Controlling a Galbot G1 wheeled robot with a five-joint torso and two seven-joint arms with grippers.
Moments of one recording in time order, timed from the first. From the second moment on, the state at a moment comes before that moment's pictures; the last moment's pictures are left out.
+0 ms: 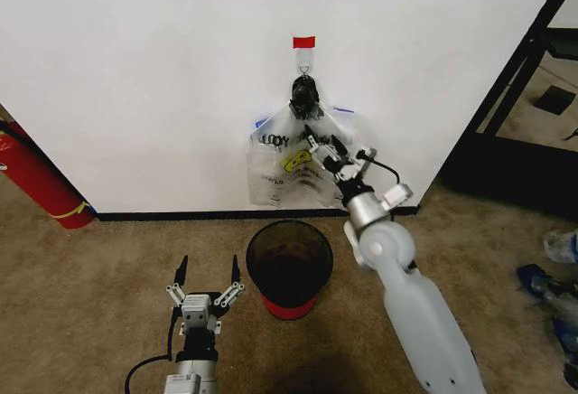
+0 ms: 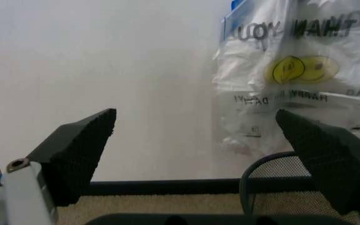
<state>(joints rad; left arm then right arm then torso) 1.76 -1.45 -0.35 -2.12 0.13 -0.35 -0.28 -0.80 1.40 0.22 1.74 0.93 -0.05 -0.05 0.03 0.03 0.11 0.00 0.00</state>
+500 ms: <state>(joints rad) 1.76 -1.45 -0.35 -2.11 0.14 -0.35 -0.28 -0.68 1.50 0.20 1.65 0.95 -0.08 -0.03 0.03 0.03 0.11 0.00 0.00</state>
